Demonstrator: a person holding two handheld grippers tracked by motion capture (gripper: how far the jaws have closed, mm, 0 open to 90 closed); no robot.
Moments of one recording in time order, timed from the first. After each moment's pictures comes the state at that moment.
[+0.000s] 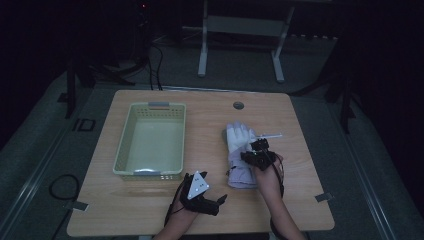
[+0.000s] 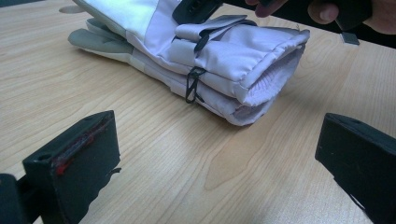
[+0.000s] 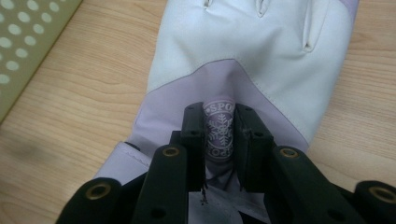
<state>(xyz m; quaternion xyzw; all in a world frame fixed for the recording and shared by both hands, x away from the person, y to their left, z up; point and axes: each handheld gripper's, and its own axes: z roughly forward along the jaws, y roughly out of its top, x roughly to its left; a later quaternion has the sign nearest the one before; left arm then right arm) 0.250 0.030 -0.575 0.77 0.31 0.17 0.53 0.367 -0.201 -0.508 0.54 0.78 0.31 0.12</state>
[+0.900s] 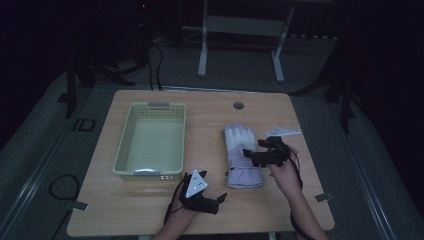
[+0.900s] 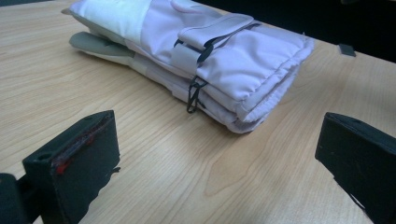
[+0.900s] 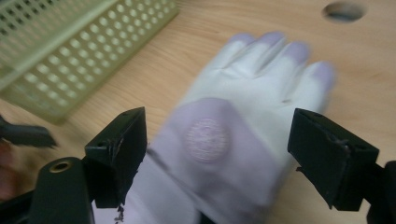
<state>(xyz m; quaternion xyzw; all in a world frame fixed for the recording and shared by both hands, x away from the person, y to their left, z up) 0.253 0.032 -0.575 0.76 0.31 0.15 0.55 0.365 -0.238 -0.476 0.40 0.81 0.40 0.13</state>
